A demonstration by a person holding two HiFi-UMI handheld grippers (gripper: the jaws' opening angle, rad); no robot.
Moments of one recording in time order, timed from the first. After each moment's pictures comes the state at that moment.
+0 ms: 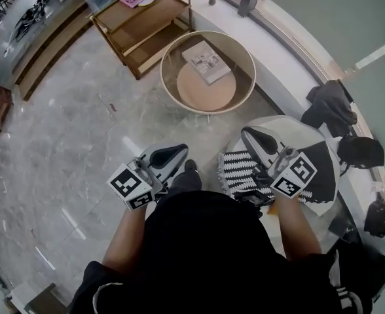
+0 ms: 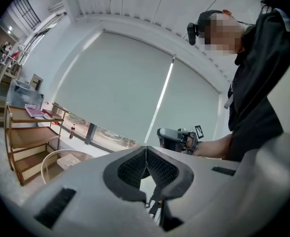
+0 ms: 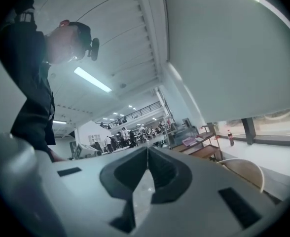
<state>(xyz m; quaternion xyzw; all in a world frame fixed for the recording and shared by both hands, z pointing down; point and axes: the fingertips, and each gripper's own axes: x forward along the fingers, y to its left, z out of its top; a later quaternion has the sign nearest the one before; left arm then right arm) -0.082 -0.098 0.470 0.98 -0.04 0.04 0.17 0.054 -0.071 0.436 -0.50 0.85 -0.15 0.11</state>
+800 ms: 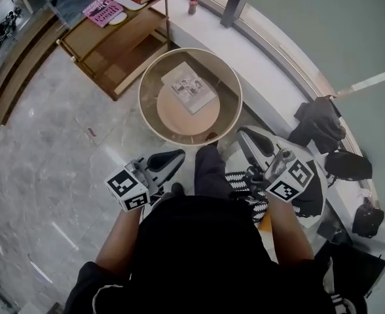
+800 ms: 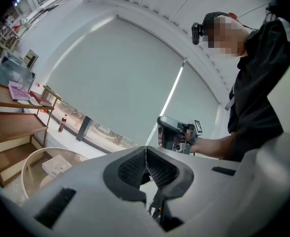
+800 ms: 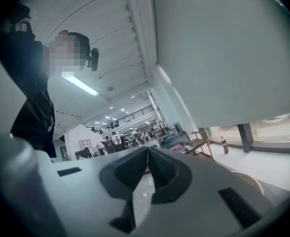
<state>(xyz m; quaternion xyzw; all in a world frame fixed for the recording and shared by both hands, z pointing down) 0.025 -0.255 0.515 0.97 0.02 0.04 0.23 0.154 -0.235 0.435 -0.54 0.82 -0.16 0.13</state>
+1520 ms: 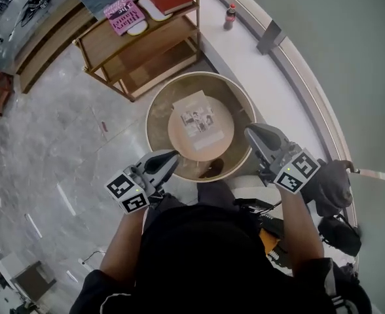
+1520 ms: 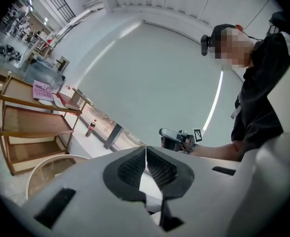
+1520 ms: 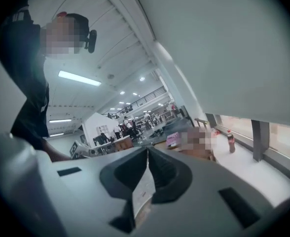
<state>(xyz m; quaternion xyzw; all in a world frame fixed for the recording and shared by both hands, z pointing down) 0.140 -0.425 0.543 0.94 -0.17 0.03 0.29 0.322 -0.442 0.506 -0.43 0.88 -0.21 0.05</state>
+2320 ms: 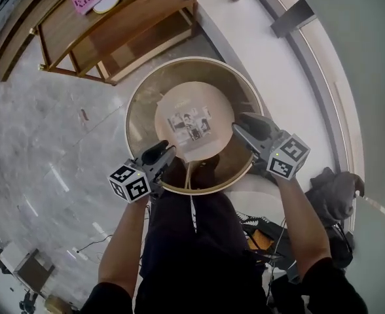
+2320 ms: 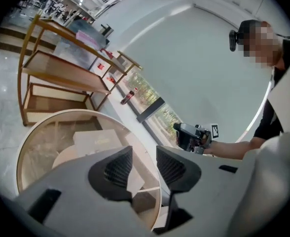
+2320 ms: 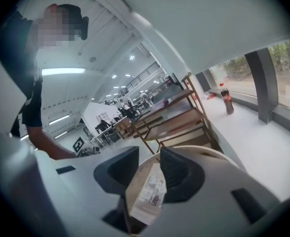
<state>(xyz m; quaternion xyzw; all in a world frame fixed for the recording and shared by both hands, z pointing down) 0.150 -0.515 0.795 0.85 -0.26 0.12 0.45 0.339 -0.549 0.736 -0.37 0.87 -0.32 -0.03</state>
